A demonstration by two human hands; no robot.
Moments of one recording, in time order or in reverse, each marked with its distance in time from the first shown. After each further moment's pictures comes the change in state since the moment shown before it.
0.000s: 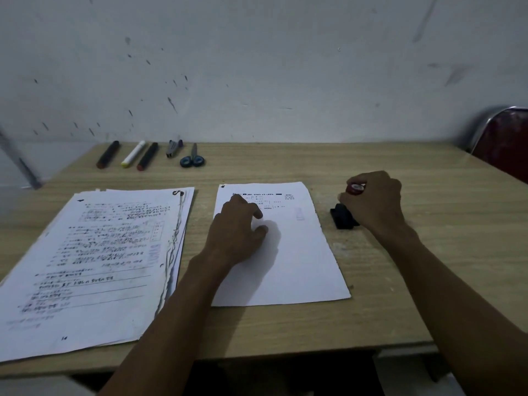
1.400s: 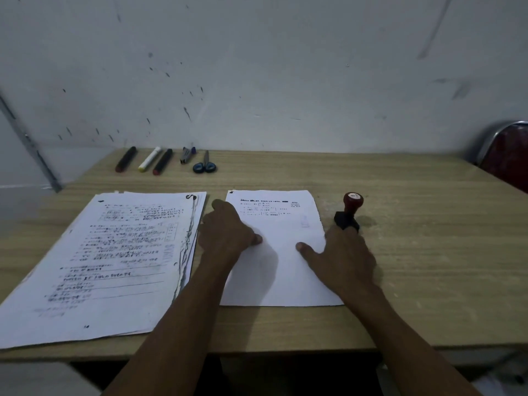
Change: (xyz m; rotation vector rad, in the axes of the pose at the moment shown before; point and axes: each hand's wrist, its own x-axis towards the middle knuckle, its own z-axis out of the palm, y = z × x) left_hand -0.004 0.013 -0.028 -0.018 0.004 -0.617; right_hand -0.092 -0.026 0.032 -0.387 -0.259 0.053
